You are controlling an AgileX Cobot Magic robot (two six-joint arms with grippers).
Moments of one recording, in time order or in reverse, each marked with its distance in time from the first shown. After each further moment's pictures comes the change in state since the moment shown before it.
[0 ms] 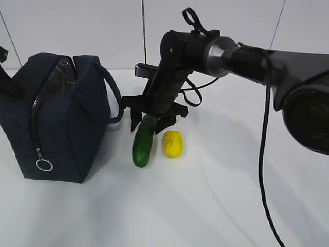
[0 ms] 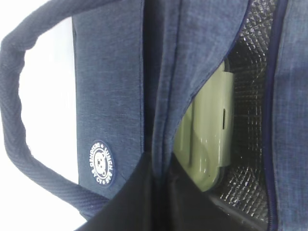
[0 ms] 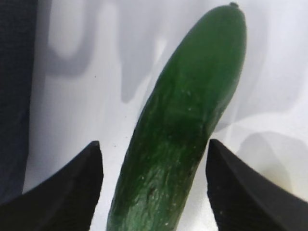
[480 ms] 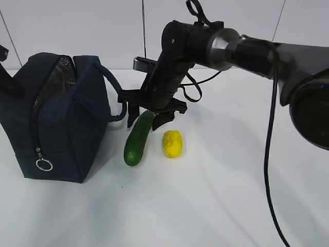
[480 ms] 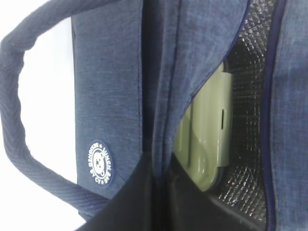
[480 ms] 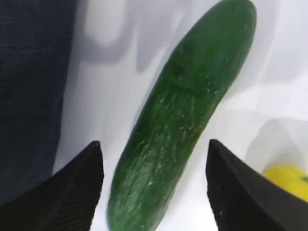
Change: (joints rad) left arm 0.000 0.000 0.000 -0.014 0.000 0.001; right arm 0.000 -0.033 0.007 0.048 0.018 -0.019
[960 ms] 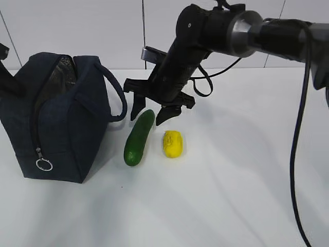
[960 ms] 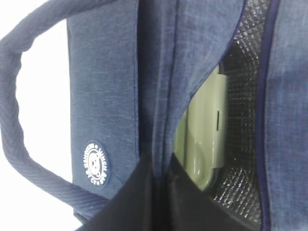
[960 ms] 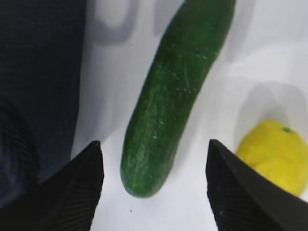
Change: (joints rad) left arm 0.000 0.000 0.000 -0.019 0.000 0.000; right arm -0.032 -0.128 0.146 0.075 -0.012 -0.039
